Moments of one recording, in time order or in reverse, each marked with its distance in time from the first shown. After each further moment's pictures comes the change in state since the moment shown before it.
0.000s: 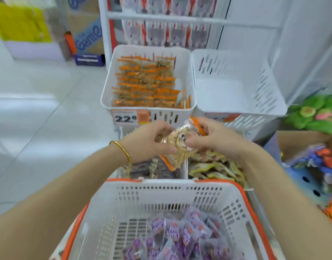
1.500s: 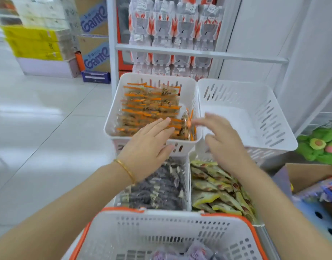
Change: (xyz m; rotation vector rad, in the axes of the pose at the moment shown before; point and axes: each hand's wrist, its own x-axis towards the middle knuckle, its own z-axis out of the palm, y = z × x) left_hand 0.038 -0.006 -0.030 0.531 0.281 0.249; right_hand 0.048 -0.025 -0.020 -0.560 0.491 -0.288
